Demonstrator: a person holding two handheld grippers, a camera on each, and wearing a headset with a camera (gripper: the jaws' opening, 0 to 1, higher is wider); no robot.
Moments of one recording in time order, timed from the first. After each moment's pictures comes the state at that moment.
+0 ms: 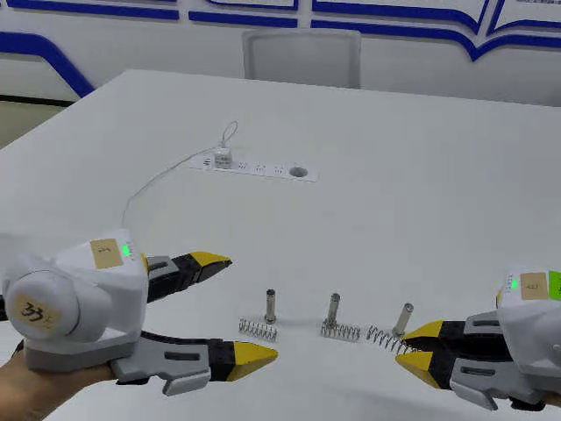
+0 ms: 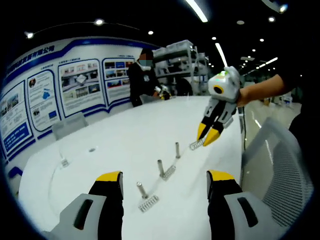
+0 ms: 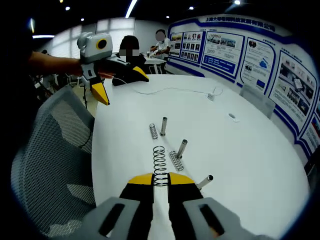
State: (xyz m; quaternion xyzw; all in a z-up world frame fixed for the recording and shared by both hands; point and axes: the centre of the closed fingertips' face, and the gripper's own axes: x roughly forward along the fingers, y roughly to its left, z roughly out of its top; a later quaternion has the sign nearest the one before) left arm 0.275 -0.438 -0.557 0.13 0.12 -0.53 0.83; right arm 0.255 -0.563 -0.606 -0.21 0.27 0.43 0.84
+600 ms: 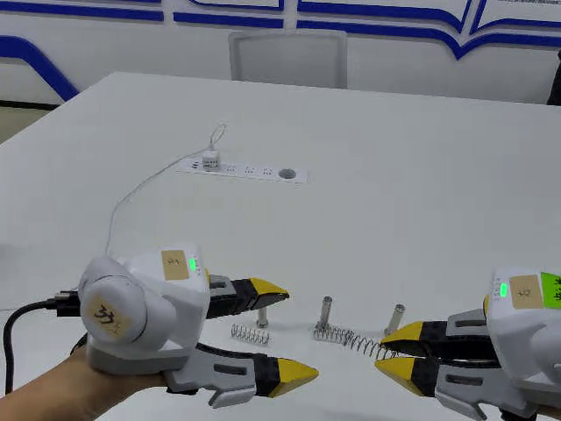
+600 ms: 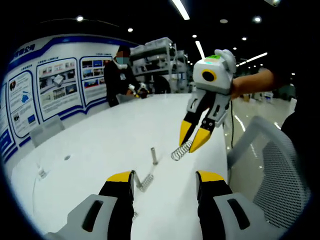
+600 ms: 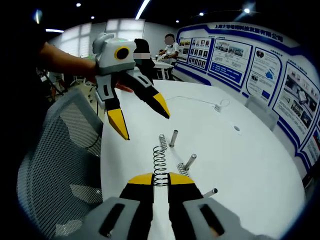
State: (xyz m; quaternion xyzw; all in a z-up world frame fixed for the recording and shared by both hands) left arm 0.262 -0.485 -0.571 0.14 0.13 -0.60 0.77; right arm 0.243 -0.539 -0.587 -0.23 0.24 0.45 0.83
